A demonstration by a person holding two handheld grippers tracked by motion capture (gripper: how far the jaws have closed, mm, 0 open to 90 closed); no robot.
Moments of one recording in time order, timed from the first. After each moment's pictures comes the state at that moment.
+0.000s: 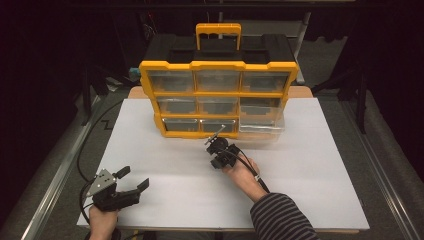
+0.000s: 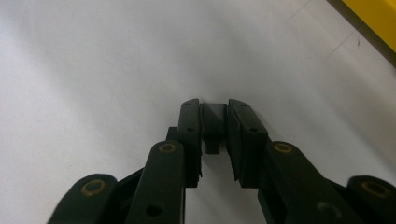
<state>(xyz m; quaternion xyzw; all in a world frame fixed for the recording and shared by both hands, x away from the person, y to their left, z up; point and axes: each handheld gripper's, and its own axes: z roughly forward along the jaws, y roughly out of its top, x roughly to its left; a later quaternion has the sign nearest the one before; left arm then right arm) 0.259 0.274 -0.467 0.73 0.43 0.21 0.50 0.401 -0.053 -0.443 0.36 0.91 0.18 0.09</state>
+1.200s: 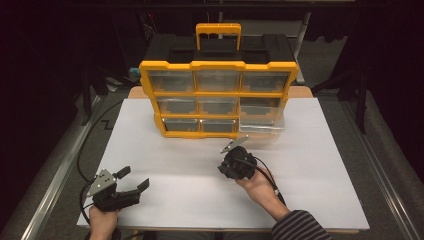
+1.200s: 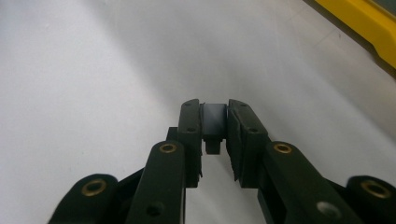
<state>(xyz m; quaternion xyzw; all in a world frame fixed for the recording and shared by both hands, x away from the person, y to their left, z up) 0.258 0.274 -0.467 0.73 0.43 0.21 0.50 0.355 -0.102 -0.423 0.32 0.90 0.29 0.10</state>
